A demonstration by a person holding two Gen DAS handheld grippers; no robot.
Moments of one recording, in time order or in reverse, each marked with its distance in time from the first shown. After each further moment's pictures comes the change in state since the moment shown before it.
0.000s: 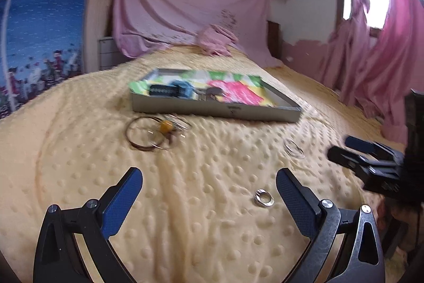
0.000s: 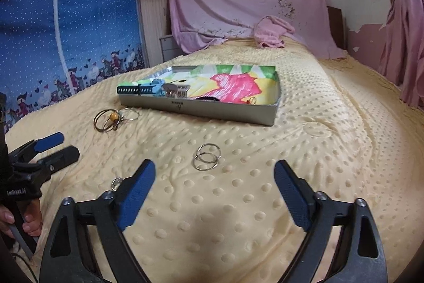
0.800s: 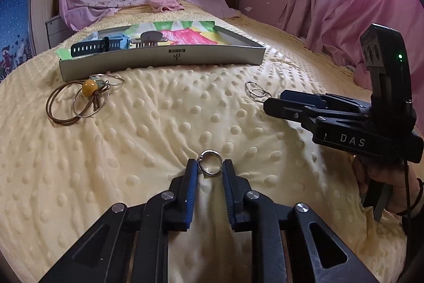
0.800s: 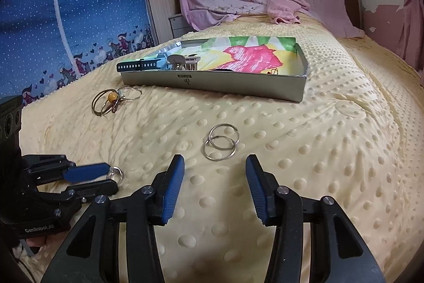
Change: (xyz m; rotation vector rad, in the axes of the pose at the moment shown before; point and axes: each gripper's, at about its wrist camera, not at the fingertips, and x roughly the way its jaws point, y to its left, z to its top) left arm 0.046 -0.029 -0.013 0.122 0.248 -0.185; right arm 0.052 0.007 -0.008 0.017 0.121 0.080
